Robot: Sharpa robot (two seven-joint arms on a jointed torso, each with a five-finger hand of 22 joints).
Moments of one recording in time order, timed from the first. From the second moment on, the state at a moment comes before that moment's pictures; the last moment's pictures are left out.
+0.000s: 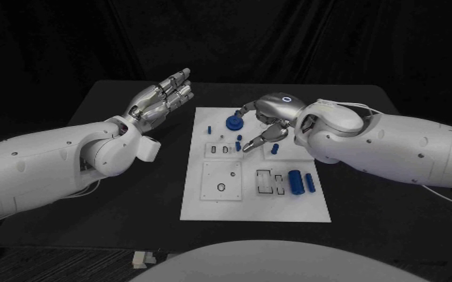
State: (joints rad) left arm 1.21 -0.96 -0.21 1.54 -0.13 -0.06 0.58; left_hand 1.54 0.24 -0.20 0.26 0.50 0.12 0.01 0.02 0.02 0.00 0.01 0.01 0.00 0.00 0.00 0.00 0.00 0.16 0.00 0.17 0.01 0.00; right arm 1.26 -0.74 -0.21 1.53 -1.58 -0.38 -0.02; right_hand 1.13 -0.26 -0.25 0.30 0.05 0.60 0.09 0.31 0.19 1.47 -0.01 1.57 1.31 1.46 -0.07 1.57 1.31 0.02 1.47 0.04 1.50 1.31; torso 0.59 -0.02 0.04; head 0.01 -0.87
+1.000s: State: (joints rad) left arm 1.48 -0.59 -0.21 1.31 -1.05 0.23 -0.16; left_hand 1.12 0.28 -0.43 0.29 0.08 1.00 0.09 0.37 0.27 1.45 0.05 1.35 1.29 1.47 0.00 1.57 1.31 0.01 1.46 0.11 1.57 1.31; right arm 1.31 -1.01 -0.21 1.65 -1.16 -0.60 0.07; right_hand 0.96 0.13 -0.25 0.29 0.14 0.75 0.11 0.40 0.18 1.47 0.01 1.57 1.31 1.47 -0.06 1.57 1.31 0.02 1.46 0.06 1.52 1.31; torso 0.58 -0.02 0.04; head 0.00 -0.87
